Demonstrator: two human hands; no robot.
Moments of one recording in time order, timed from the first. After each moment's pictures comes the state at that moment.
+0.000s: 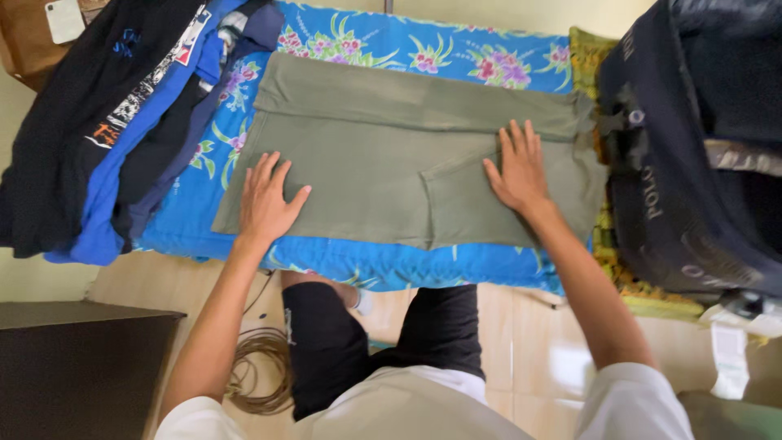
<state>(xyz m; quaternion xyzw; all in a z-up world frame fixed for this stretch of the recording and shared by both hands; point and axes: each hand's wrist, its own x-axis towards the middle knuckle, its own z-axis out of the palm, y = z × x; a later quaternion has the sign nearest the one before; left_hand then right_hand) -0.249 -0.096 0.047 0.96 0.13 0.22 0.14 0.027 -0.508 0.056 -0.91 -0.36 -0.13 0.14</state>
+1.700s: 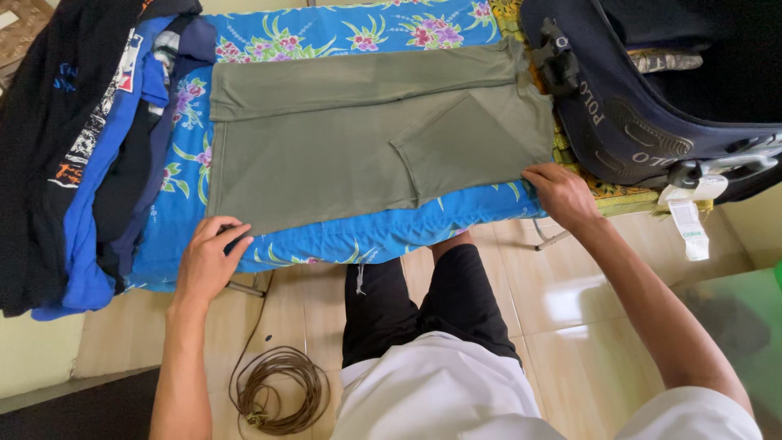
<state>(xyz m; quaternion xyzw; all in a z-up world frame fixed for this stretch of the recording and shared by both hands) -0.366 -0.071 0.098 0.95 -0.01 0.21 0.23 -0.131 -0.659 0.091 -0.89 -0.41 -0.20 0.09</state>
